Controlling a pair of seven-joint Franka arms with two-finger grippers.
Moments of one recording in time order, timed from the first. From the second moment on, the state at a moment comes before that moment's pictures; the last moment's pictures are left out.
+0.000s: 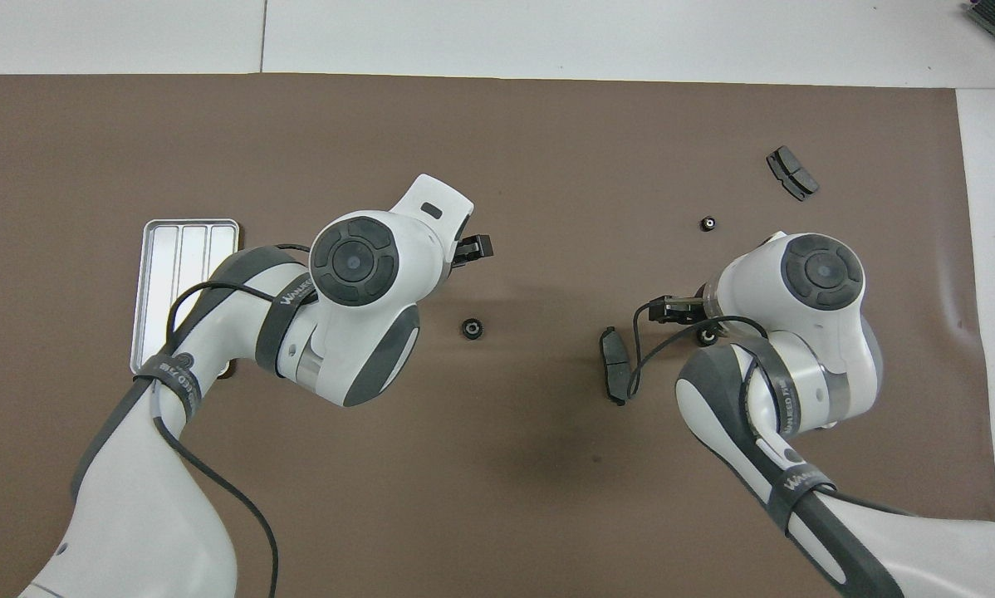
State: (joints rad) left arm -0.59 0.35 0.02 -1.82 -0.01 2.43 -0.72; right arm 0.13 0.16 0.08 -2.16 -0.04 2.32 0.31
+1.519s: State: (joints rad) left arm -0.69 0.40 0.02 -1.94 -0.01 2.52 -0.72; right arm 0.07 0.15 0.08 -2.28 -0.03 2.43 0.28
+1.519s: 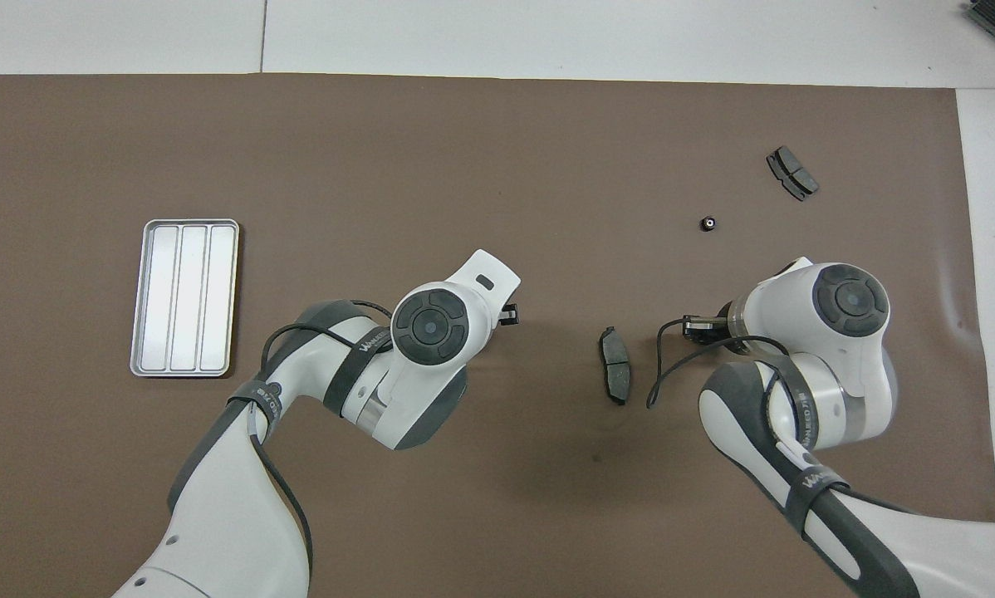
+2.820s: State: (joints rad) left arm -0.70 0.39 0.03 -1.95 -0.01 2.52 -0.71; right arm 0.23 0.16 0.09 -2.09 0.06 2.32 0.53
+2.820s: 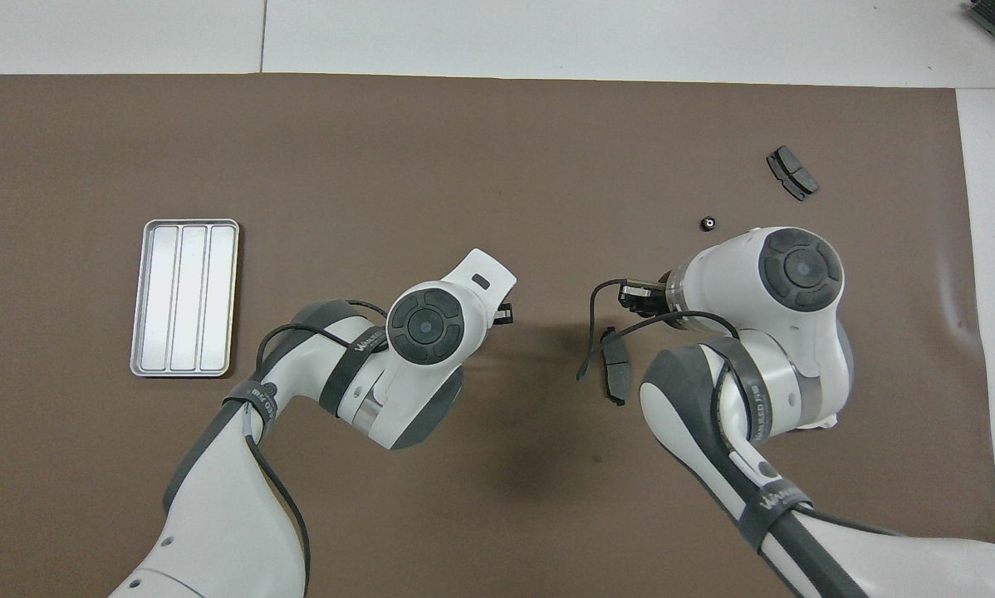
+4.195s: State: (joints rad) left arm -0.04 0.37 0.05 -1.81 -0.01 2.22 0.05; right arm 0.56 0.48 0.09 -1.77 -0.07 2.35 1.04
